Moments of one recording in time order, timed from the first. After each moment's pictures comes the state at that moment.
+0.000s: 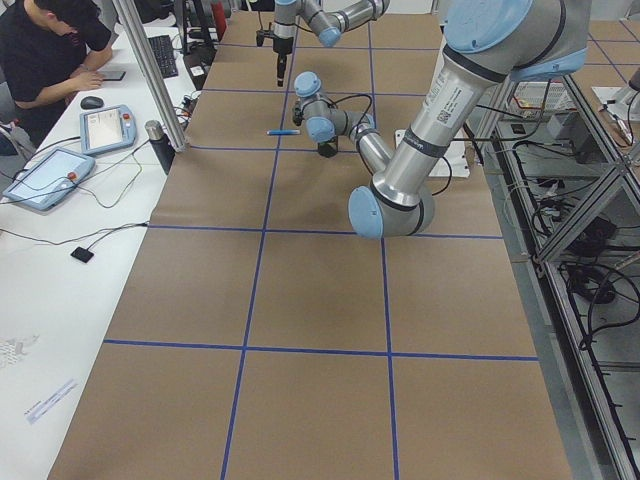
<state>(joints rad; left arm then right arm) -0.59 -2.26 -1.56 -1.97 -2.36 -1.17 0.87 -0.98 1.64 -1.41 2.10 0.96</state>
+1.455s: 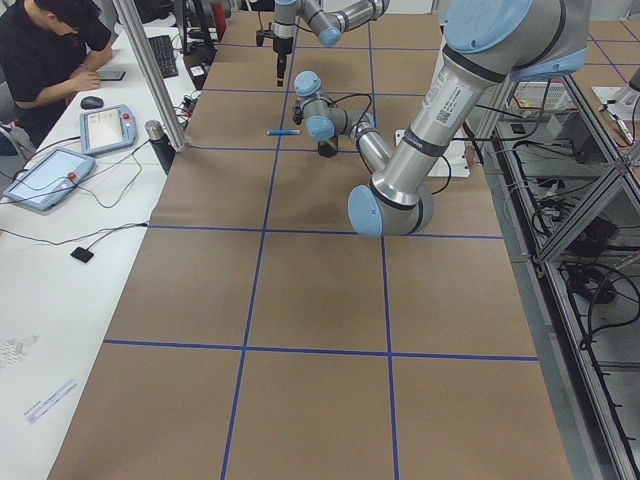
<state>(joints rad) -0.59 -2.26 -1.56 -1.97 -2.36 -1.17 0.87 -0.98 1.64 -1.41 2.10 0.96</state>
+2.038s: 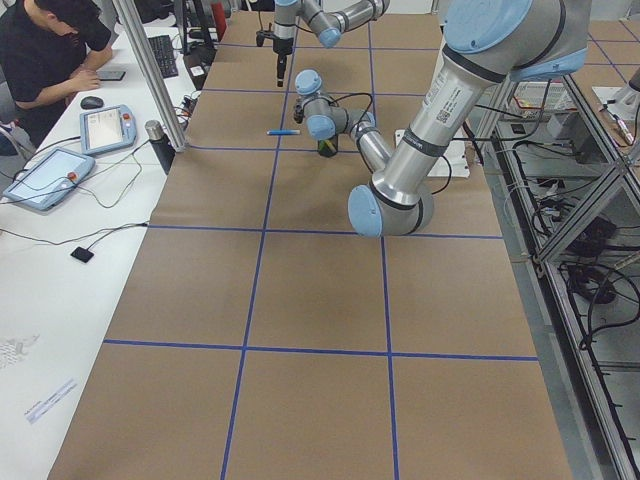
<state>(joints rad) -0.59 -2.26 -1.58 -1.97 -2.37 -1.17 0.87 -0.98 1.63 -1.41 2.10 0.96</state>
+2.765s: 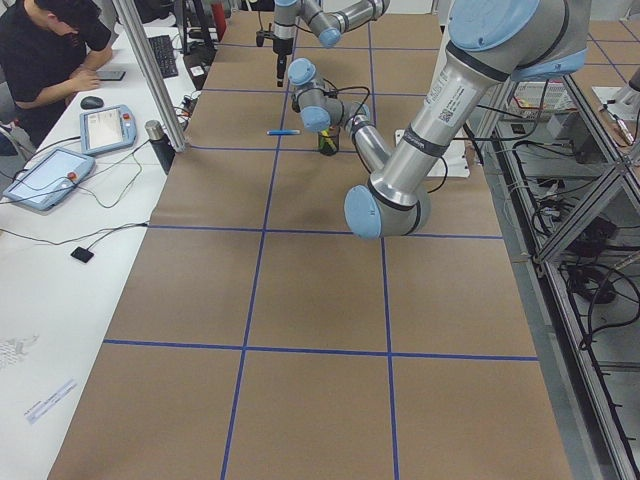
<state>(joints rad) -0.70 -2.26 -1.64 -1.96 -2.57 -1.17 0.87 -0.98 1.63 -1.41 2.10 0.96</state>
